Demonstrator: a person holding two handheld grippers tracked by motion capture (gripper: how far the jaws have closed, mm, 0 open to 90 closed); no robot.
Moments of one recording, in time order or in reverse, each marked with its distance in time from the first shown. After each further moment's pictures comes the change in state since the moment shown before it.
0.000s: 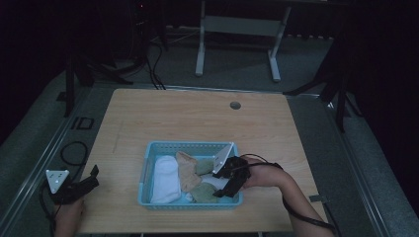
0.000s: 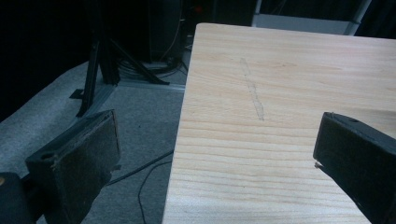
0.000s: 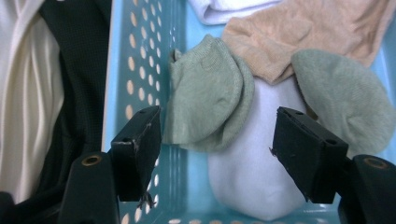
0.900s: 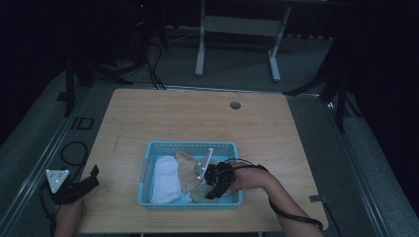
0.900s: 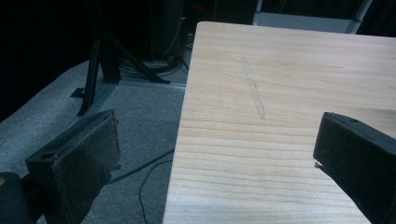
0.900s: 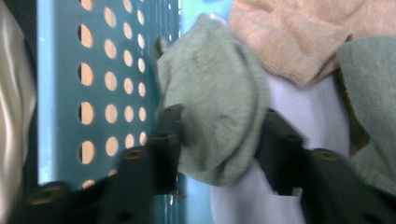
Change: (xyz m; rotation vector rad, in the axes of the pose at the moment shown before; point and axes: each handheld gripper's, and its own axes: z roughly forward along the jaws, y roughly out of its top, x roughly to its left) left arm 0.000 0.000 0.001 0.005 0.003 -0.002; right arm -0.005 0.017 0.043 0.146 0.043 0.029
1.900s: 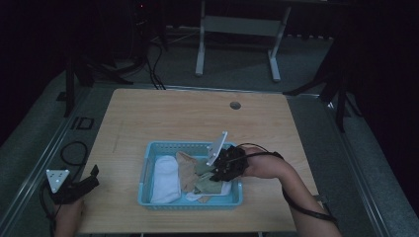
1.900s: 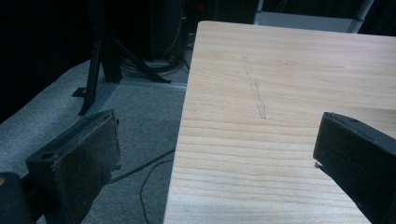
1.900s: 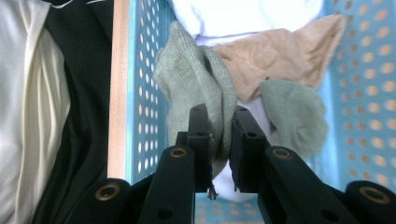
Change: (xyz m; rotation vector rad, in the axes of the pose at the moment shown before) left arm 0.000 0.000 0.000 0.001 0.006 0.000; right arm 0.021 0.010 -0.092 -0.082 -0.131 -0.058
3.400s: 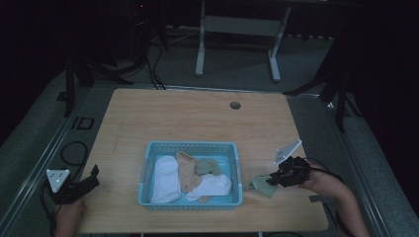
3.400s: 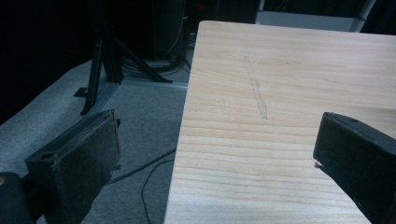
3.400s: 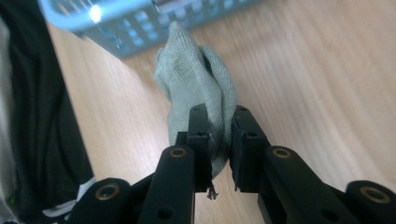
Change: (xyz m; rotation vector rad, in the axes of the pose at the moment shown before) left arm -0.001 0.000 0.000 0.002 0.003 0.003; right arm 0.001 -0.183 -0.025 -0.035 -0.097 0.379
